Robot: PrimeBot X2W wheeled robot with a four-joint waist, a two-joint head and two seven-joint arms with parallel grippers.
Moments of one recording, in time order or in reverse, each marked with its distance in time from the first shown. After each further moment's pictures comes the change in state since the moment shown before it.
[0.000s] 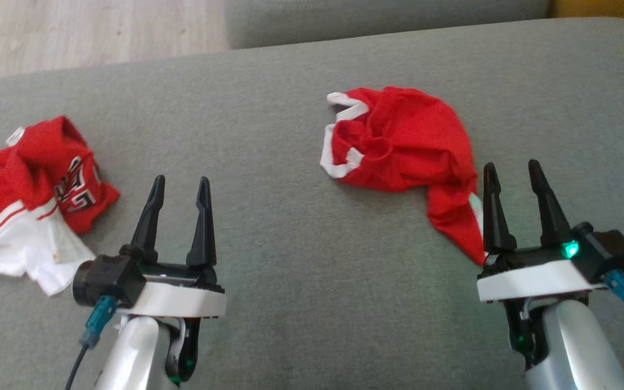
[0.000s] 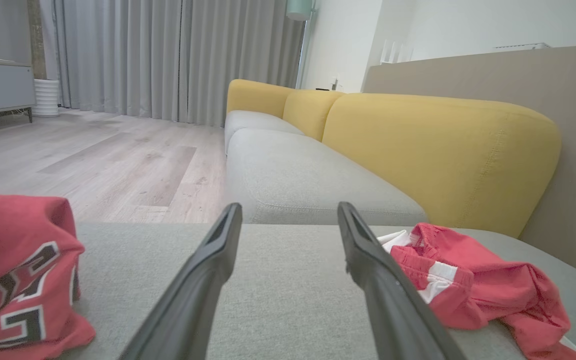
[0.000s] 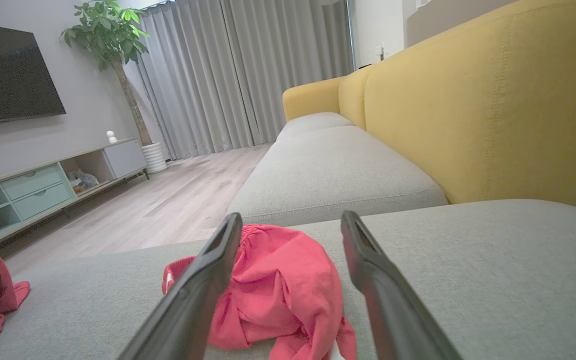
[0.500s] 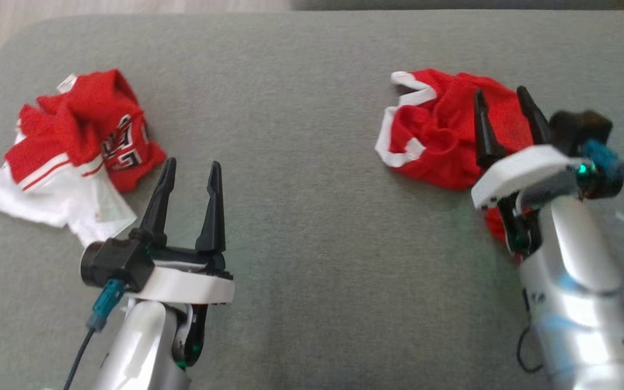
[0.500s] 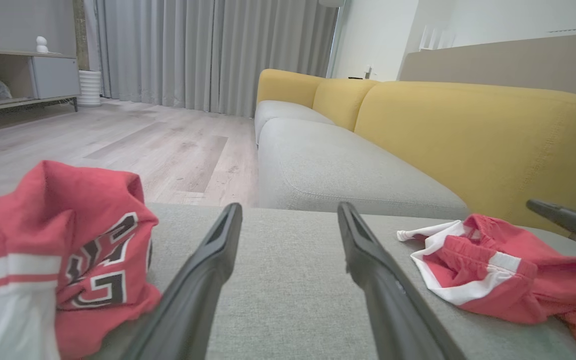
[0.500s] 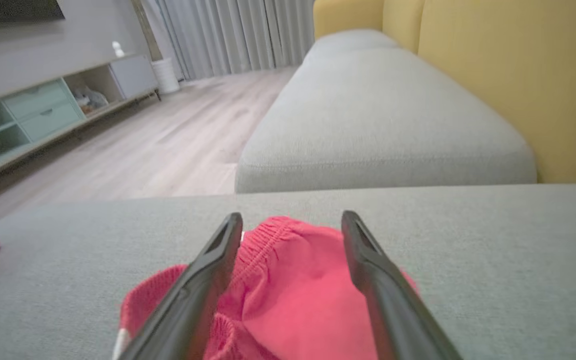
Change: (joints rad) left arm -0.053 -0.004 -0.029 0.016 0.000 -0.023 0.000; right arm -0.418 -0.002 -0.070 0.408 -0.096 0.000 0.176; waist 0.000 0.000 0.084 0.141
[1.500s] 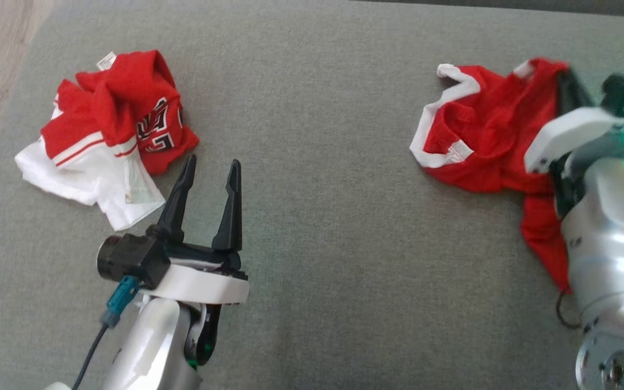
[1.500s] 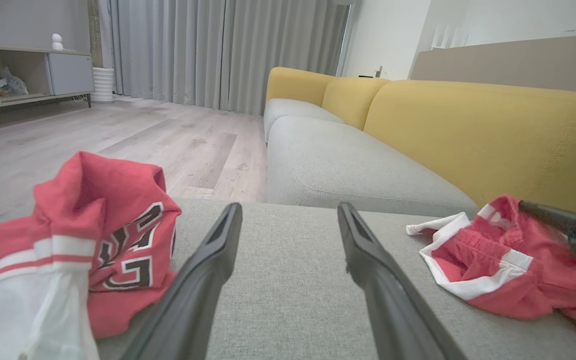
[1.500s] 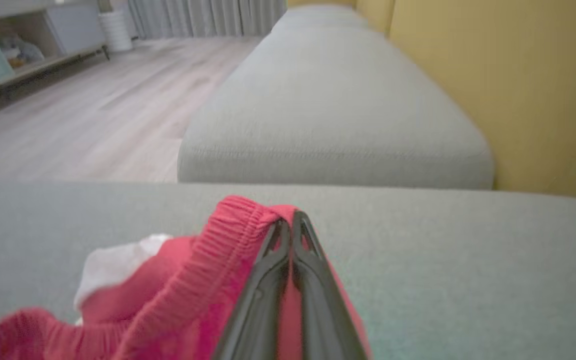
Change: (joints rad) left arm -0.018 -0.007 -0.057 -0.001 -0.019 -0.002 0.000; right arm -0.276 -0.065 -0.319 0.458 -0.350 0.000 -0.107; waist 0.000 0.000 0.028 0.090
